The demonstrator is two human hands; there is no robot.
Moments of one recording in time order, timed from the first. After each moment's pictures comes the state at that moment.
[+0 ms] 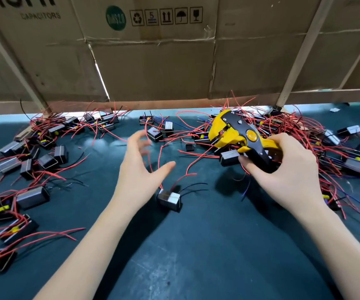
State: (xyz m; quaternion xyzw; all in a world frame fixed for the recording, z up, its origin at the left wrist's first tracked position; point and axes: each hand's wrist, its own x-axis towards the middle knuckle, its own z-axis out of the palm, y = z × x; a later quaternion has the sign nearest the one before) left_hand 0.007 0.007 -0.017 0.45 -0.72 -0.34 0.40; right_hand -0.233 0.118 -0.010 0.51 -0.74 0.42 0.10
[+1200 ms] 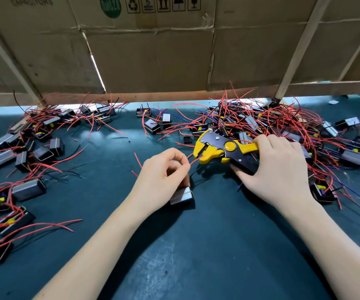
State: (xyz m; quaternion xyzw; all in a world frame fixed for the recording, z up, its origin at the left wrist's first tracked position) left_hand -0.013 0.034 -0.017 0.37 -0.78 -0.40 0.29; right_hand -0.233 0.113 -0.031 0.55 -0.78 0.19 0.23
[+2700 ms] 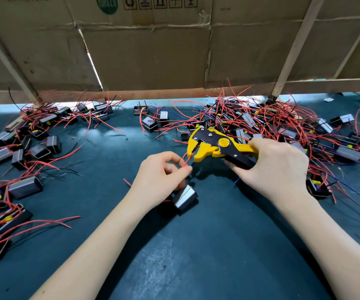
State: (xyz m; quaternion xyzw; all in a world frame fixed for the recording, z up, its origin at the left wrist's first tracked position) left_hand -0.015 0.033 -0.025 0.42 -0.74 -0.43 0.28; right_hand -0.227 0.114 -0.029 0.54 -0.77 0.24 0.26
